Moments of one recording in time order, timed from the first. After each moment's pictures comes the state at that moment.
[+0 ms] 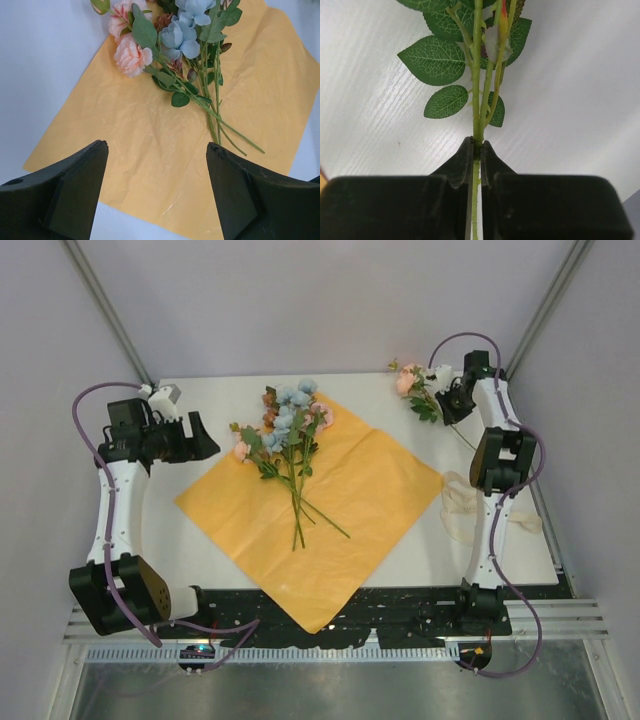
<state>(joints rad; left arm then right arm) 0.22 1.31 1.23 -0.69 0.57 0.03 -0.10 2.50 2.29 -0.92 -0.22 -0.77</state>
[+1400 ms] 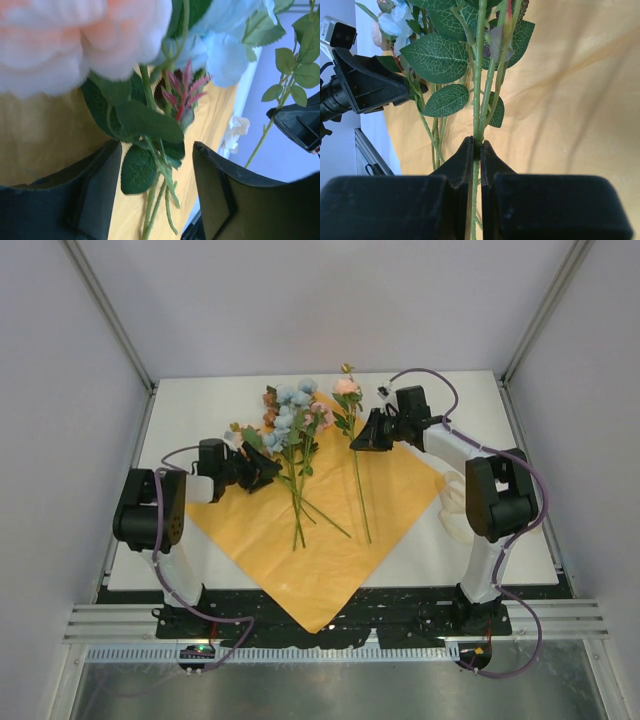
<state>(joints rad) -0.07 1.81 0.75 0.40 0.59 -0.93 0.27 1.90 1.34 -0.19 -0.59 0.48</state>
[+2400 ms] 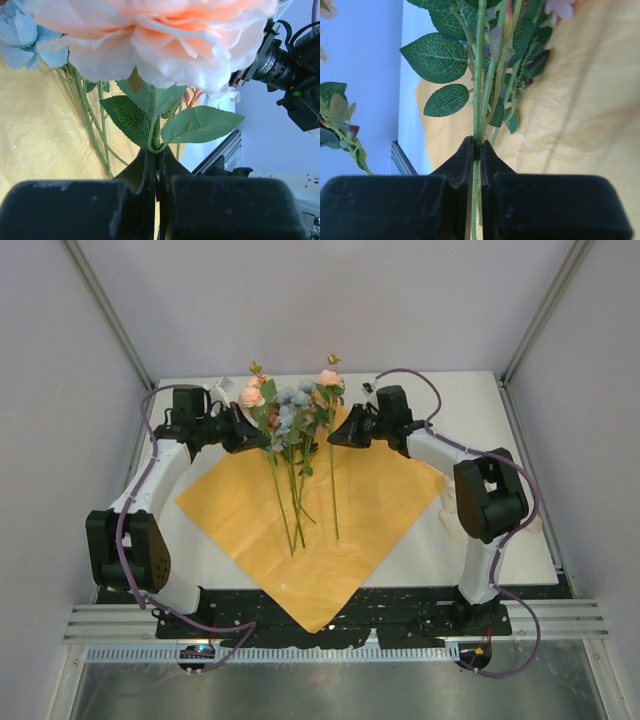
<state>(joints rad) -0.07 1.52 1.20 -0.36 0.72 -0.56 0.36 1.91 1.34 -0.02 -0.57 0.68</state>
